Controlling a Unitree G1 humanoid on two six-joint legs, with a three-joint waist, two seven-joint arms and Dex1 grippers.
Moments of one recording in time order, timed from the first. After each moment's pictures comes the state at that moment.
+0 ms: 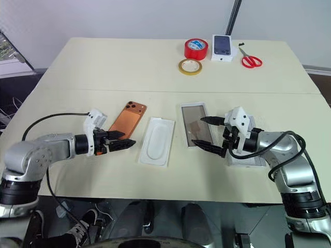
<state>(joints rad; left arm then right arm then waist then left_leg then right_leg) -0.40 0.62 0.11 -0.26 -0.79 1.31 -0.63 -0.21 -0.73 -0.08 -0.19 0.50 0.33 1.06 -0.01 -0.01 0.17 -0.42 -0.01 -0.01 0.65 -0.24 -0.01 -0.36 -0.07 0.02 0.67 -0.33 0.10</state>
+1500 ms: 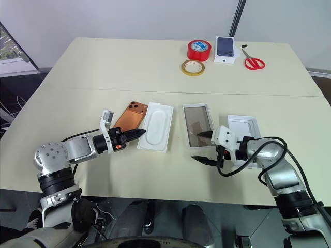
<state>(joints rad) -0.48 0.15 0.54 -0.04 -0.92 1.54 -0.31 -0.23 -0.77 0.10 0.02 0.21 0.09 1.16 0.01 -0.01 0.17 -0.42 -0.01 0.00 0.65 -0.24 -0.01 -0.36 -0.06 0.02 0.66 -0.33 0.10</state>
